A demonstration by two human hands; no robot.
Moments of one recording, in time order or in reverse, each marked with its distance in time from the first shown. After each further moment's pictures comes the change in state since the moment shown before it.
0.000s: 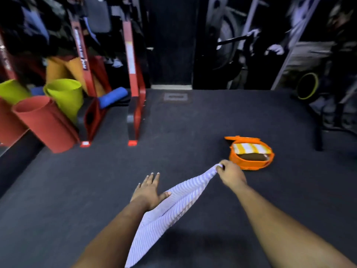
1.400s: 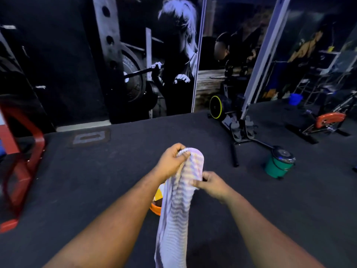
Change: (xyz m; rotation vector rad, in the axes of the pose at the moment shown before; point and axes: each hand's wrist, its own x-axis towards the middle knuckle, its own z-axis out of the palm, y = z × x) left_hand 0.308 0.770 -0.057 -0.853 0.075 0.819; right_hand 0.248 0.420 -0.381 0.752 -0.045 0.006
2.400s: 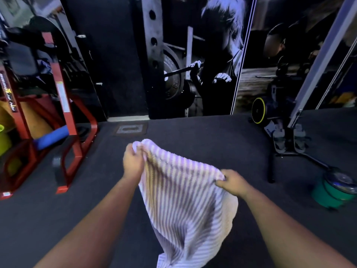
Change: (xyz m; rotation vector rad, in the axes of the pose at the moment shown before) left_hand -0.011 -0.005 -0.003 0.121 0.911 -0.388; right_hand 0.089 0.051 -0.157 -0.560 -0.174 -0.112
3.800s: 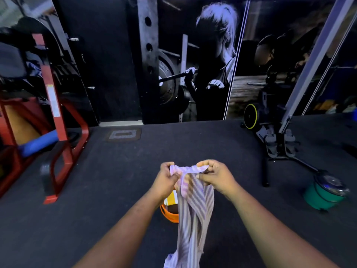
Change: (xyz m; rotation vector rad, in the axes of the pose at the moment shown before) left_hand -0.032 -0.026 0.034 -0.177 -0.610 0.001; right_hand 0.002 -0.105 0.034 0.622 0.145 -0.132
